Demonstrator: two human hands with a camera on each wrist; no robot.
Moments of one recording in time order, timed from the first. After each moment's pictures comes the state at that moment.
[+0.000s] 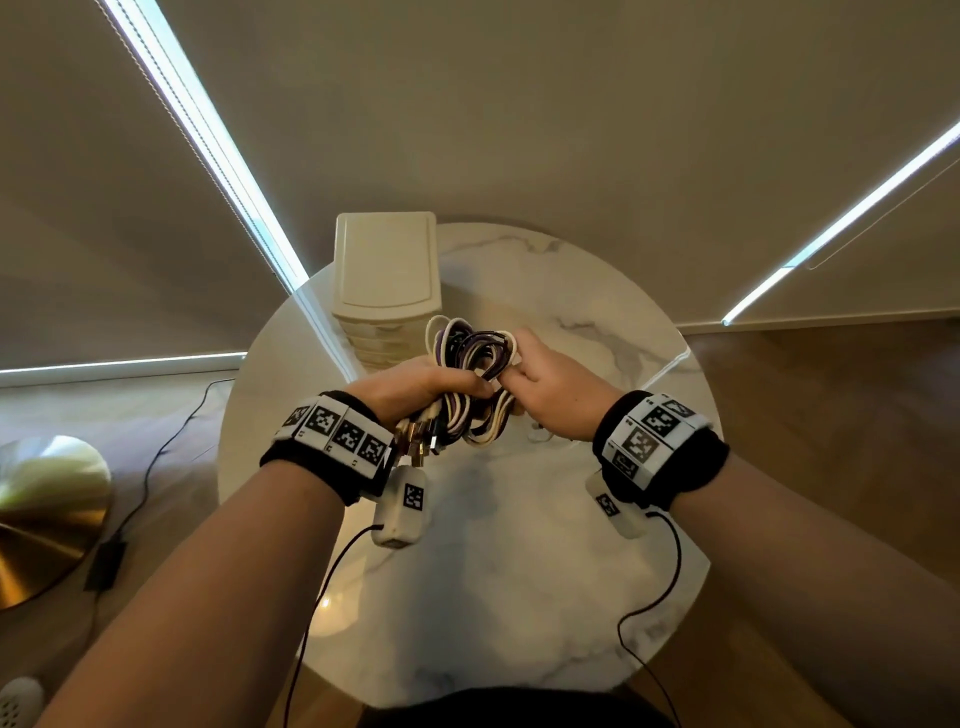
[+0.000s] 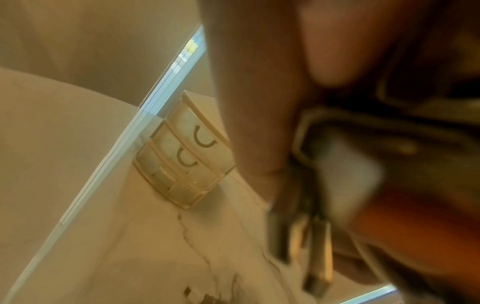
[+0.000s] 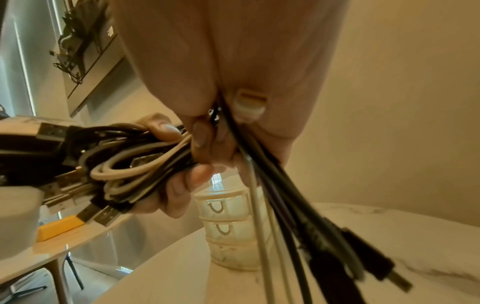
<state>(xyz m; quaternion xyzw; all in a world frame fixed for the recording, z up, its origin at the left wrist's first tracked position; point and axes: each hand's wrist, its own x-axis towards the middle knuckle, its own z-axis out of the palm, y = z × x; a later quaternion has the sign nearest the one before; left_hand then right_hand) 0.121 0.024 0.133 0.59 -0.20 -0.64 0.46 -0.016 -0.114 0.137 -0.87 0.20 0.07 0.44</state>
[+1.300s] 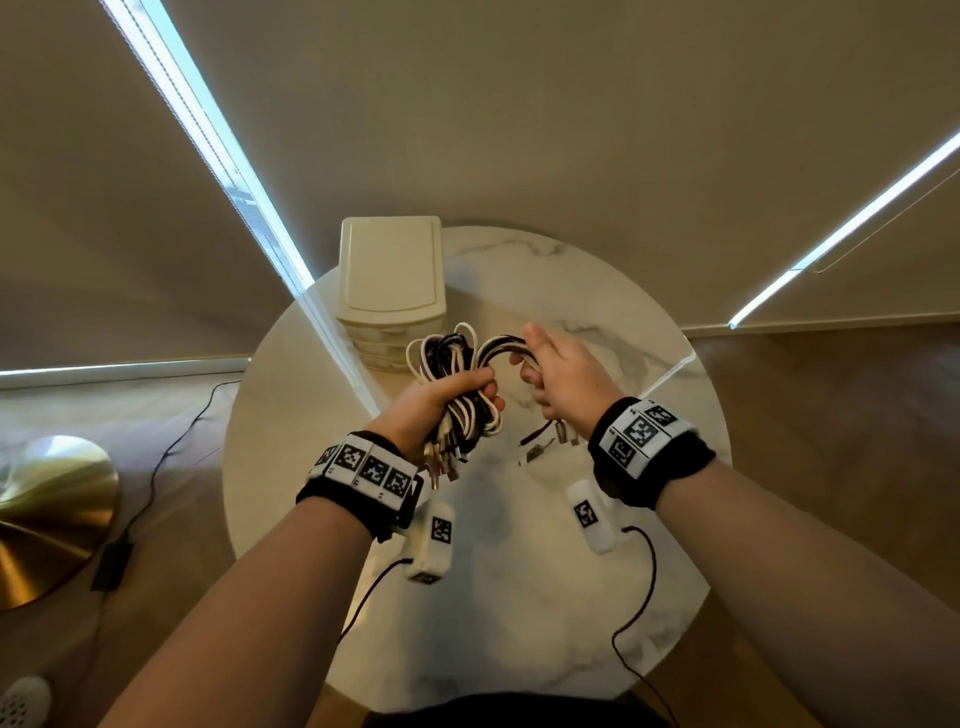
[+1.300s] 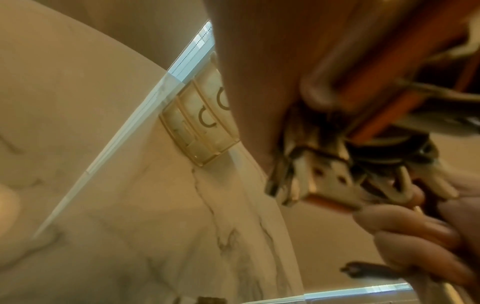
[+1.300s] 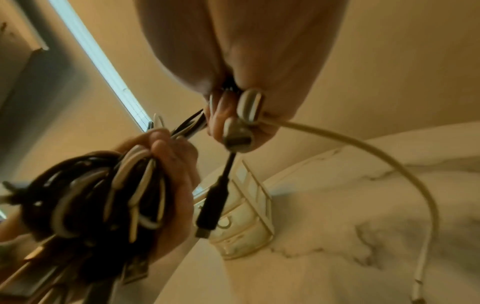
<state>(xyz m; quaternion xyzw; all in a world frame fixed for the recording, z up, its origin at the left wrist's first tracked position) 0.097 0.027 0.103 0.48 -0.01 -0.61 0.63 -0.009 -0.125 0.104 -0.70 0.36 -0.05 0.61</state>
